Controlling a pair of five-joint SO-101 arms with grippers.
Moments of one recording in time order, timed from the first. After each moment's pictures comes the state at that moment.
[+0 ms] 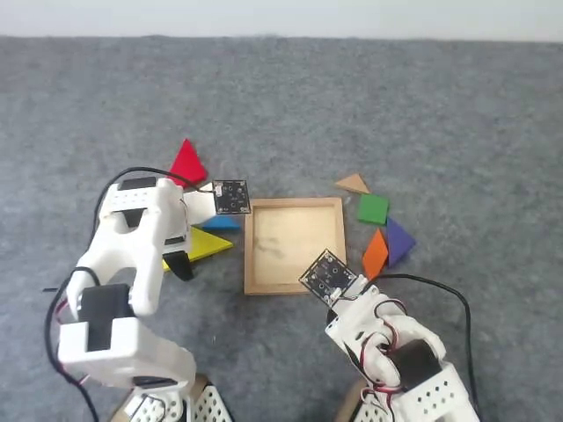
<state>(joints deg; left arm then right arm) -13.5 5.3 35.8 54.0 -80.0 -33.4 -102.9 95.5 72.5 19.5</state>
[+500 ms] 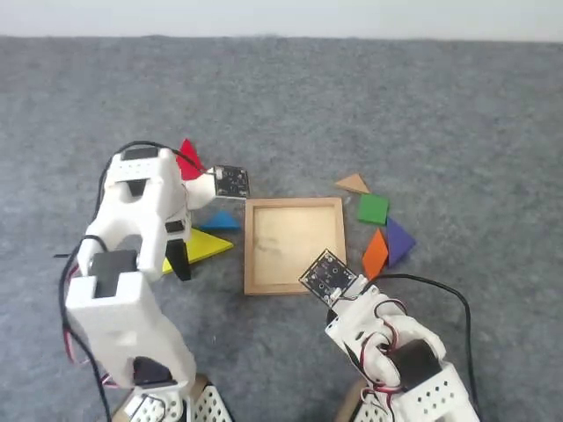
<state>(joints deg) -13.4 20.7 15.1 72.1 -81.2 -33.4 -102.9 95.5 72.5 19.5</state>
